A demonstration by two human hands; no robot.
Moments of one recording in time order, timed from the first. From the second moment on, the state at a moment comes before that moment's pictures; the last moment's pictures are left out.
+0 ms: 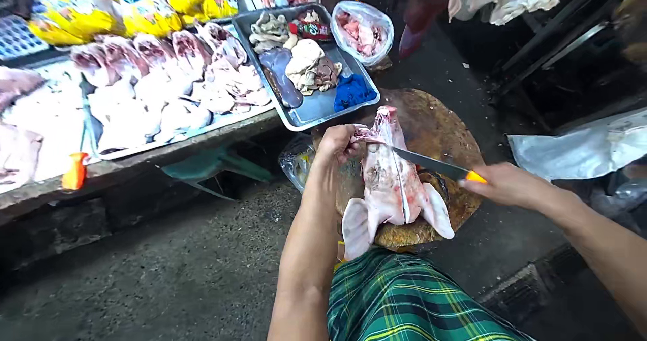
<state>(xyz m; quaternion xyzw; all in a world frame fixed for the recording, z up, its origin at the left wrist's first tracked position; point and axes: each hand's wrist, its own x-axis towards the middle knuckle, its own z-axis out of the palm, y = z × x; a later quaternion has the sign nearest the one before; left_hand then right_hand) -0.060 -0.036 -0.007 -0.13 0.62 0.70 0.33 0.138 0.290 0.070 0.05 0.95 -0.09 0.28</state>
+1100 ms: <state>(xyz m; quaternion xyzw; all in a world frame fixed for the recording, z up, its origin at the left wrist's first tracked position) 0.015 -0.080 -0.047 -0.13 0.58 0.76 0.25 0.050 0.300 0.198 0.03 0.94 0.02 0.35</state>
